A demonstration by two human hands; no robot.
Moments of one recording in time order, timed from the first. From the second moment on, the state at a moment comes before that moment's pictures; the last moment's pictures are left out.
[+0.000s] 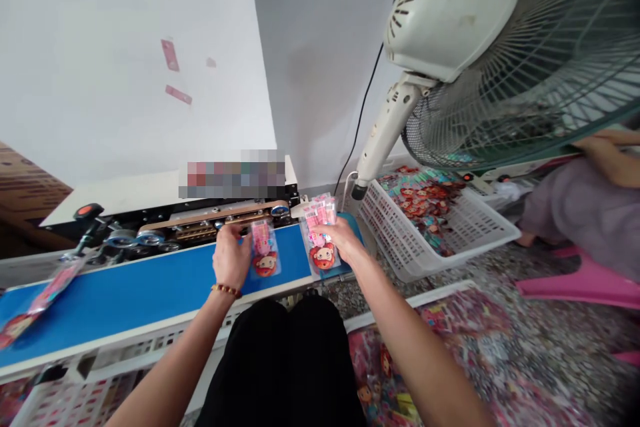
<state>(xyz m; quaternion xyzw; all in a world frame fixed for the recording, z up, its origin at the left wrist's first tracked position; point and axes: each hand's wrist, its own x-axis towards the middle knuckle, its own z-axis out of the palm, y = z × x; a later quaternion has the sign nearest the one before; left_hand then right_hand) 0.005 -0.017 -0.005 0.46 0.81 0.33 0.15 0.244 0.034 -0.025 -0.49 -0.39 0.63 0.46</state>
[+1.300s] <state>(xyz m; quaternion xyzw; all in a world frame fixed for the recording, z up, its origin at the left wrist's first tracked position) 0.092 0.013 -0.005 0.40 0.67 0.36 0.52 0.245 0.027 -0.021 -0.46 -0.37 0.67 0.44</state>
